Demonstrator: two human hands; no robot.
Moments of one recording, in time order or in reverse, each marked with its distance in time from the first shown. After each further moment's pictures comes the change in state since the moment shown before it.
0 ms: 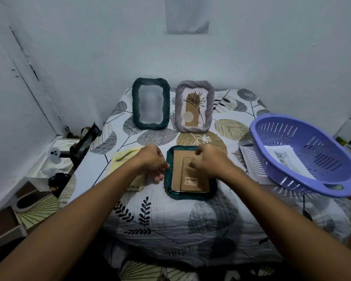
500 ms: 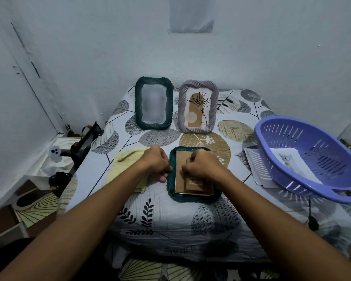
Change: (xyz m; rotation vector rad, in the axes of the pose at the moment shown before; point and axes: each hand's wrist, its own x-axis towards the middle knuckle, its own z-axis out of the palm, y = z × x) left_hand 0.024 -0.012 0.009 -0.049 0.104 0.019; right_hand 0.028 -0.006 0.027 -0.067 -0.058 0.099
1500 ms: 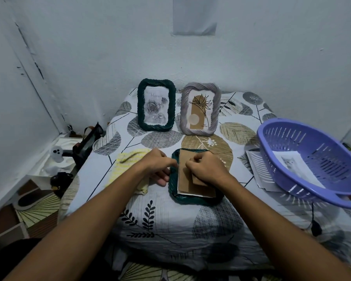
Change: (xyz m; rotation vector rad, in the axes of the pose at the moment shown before) left_hand -0.010 0.005 -0.007 -0.041 -0.096 -0.023; right_hand 0.000 0.012 0.006 0.142 0.112 -0.058
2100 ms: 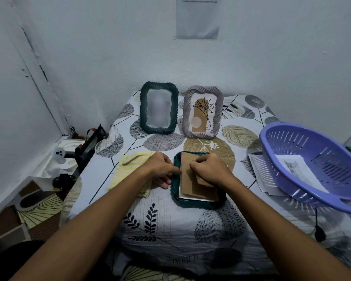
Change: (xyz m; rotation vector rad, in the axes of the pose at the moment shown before) left_hand 0.006 -0.006 0.001 0.016 0.006 0.010; right_hand 0.002 -0.001 -0.007 0.063 -0.008 -0.003
